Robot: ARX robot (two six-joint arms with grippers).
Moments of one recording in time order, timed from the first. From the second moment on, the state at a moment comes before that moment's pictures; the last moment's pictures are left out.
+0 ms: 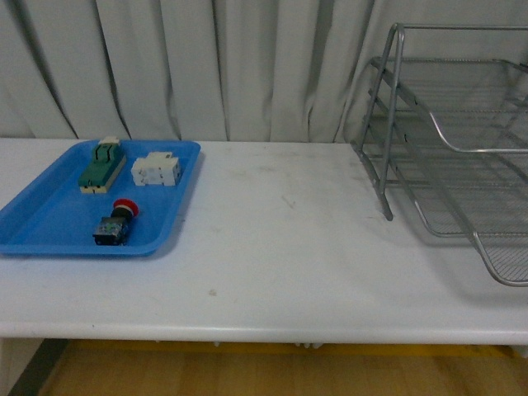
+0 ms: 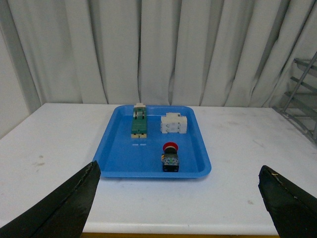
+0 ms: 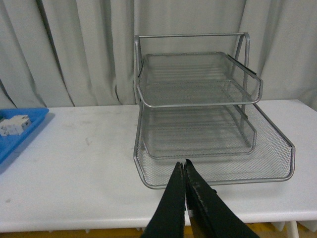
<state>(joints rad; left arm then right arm) 0.00 0.01 0.01 0.00 0.00 0.00 0.00 0.00 0.01 0.00 0.00 0.00</state>
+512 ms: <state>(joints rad) 0.00 0.01 0.01 0.00 0.00 0.00 0.00 0.00 0.01 0.00 0.00 0.00</state>
